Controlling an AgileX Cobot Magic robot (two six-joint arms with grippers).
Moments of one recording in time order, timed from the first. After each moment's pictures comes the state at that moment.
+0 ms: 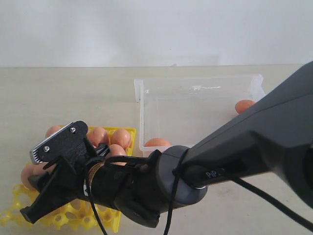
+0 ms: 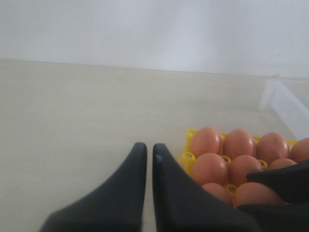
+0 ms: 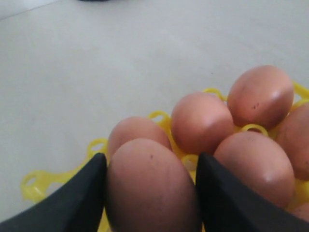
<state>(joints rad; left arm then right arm) 0.03 0.00 0.00 -0.13 0.29 0.08 0.93 2.15 -1.09 -0.07 -0.59 0.19</state>
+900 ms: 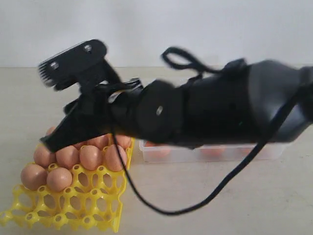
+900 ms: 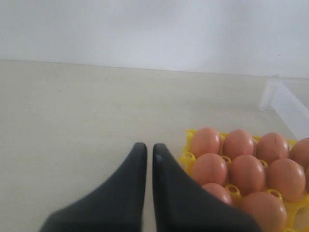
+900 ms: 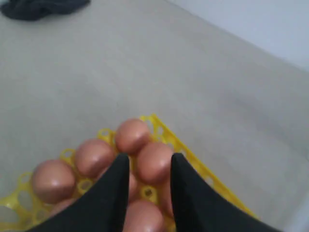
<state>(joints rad) 0.03 0.00 0.00 -0.13 0.29 0.08 0.84 1.76 -1.10 0.80 -0.17 -0.75</state>
